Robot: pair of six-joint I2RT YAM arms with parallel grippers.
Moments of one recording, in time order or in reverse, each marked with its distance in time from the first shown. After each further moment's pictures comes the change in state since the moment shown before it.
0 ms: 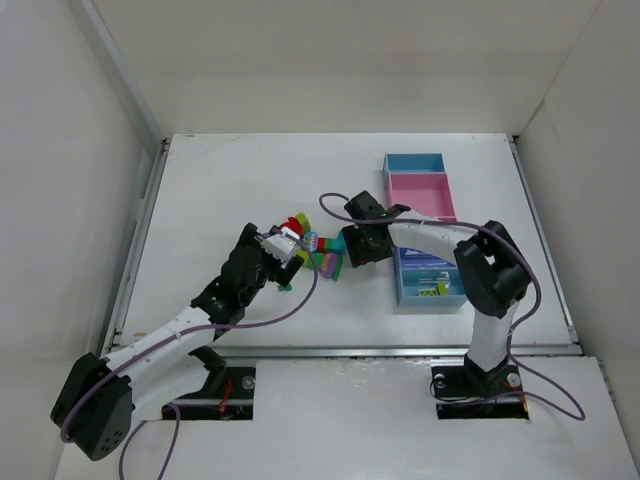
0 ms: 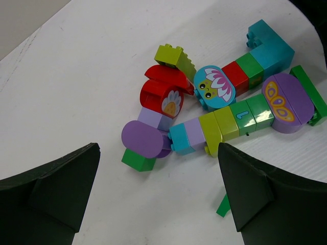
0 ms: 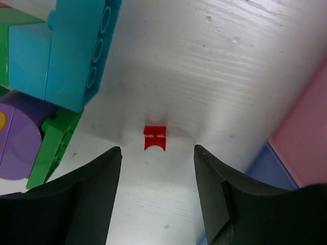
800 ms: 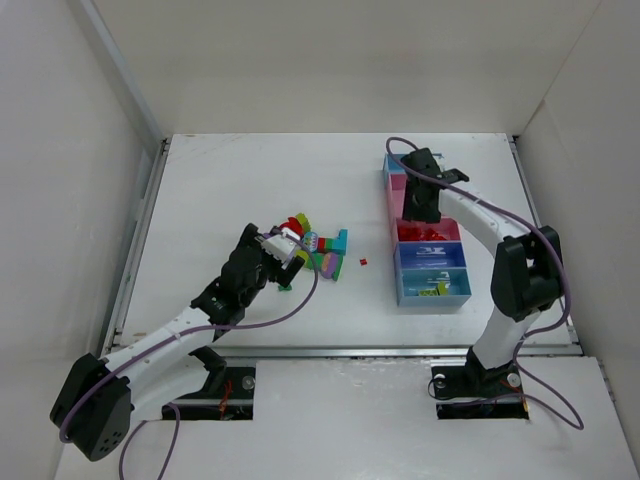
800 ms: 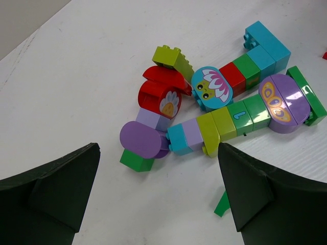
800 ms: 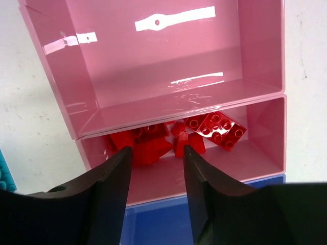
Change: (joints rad) left arm -0.006 -0.006 0.000 -0.005 0.000 -0.005; right arm -0.311 -0.097 0.141 -0.148 0.234 0.092
